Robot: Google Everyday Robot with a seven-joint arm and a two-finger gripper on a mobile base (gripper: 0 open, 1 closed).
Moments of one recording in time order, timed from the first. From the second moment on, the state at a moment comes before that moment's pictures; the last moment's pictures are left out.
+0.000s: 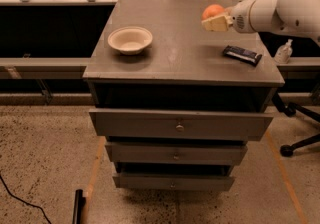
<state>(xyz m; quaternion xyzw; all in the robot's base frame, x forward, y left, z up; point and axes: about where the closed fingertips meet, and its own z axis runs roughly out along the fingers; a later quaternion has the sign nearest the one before) 0.777 -0.190 0.935 -0.29 0.78 0.10 0.54</state>
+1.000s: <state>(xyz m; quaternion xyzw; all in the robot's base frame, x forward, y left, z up) 0.775 -0.186 0.876 -0.29 0.81 0.09 0.50</state>
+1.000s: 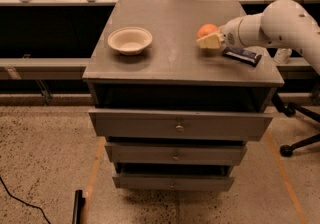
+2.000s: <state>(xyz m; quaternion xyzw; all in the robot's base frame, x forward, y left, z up) 0.778 -0.189 0.855 -0.31 0.82 0.10 0.47</state>
